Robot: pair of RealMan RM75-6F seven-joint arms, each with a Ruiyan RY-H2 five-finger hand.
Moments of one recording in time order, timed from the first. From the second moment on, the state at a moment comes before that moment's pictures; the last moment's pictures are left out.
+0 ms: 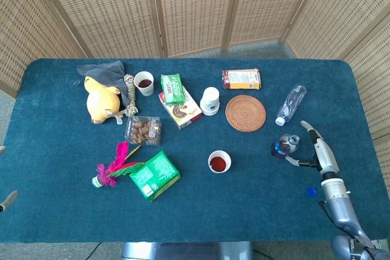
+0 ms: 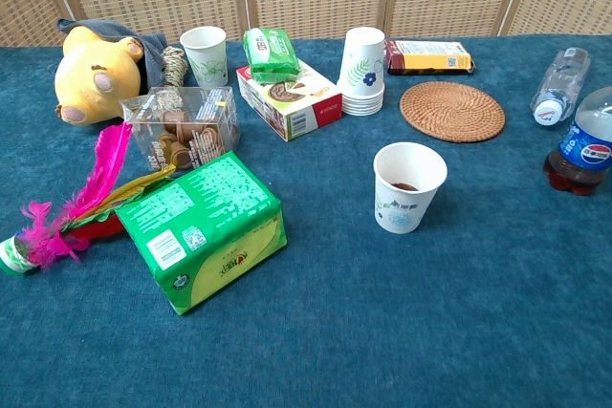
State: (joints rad) left arm 0.02 -0.78 0.05 -1.83 1.62 1.56 -0.26; right arm 0.34 -1.44 0.20 -1.22 -1.29 1.02 0.68
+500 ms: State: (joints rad) left arm 0.02 -0.78 0.05 -1.83 1.61 1.56 -0.26; right arm 0.36 -1.52 0.20 -1.14 -1.33 1.03 0.79
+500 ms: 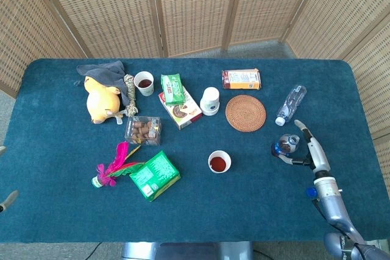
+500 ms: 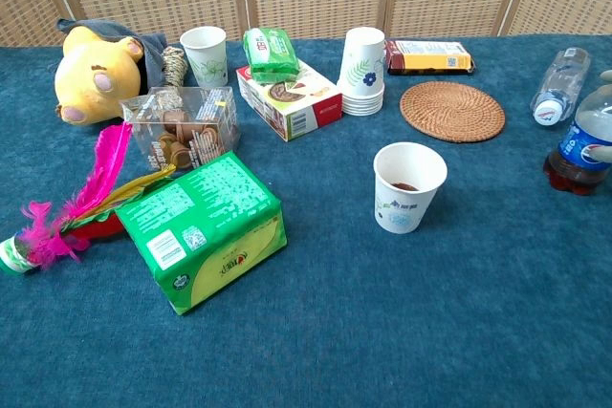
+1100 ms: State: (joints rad) left arm 0.01 -0.78 0.05 -1.84 1.61 1.55 -0.25; right arm 0.36 -1.59 0.22 -1.04 -1.32 1.04 0.90
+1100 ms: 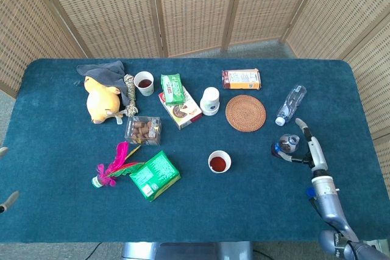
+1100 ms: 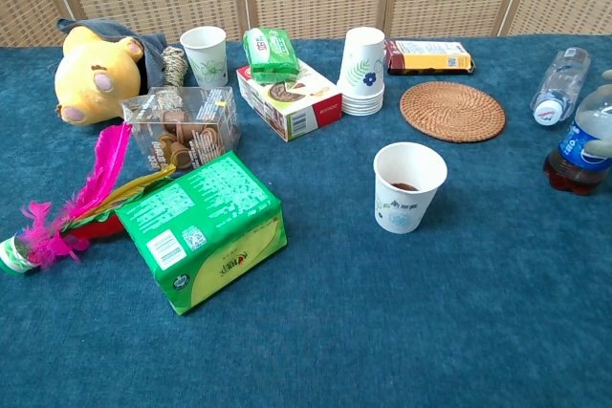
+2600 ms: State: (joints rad) left arm 0.01 -0.78 0.06 -1.83 1.63 1.54 -0.27; right arm 0.34 -1.68 0.20 -0.96 -1.39 1.20 0.91
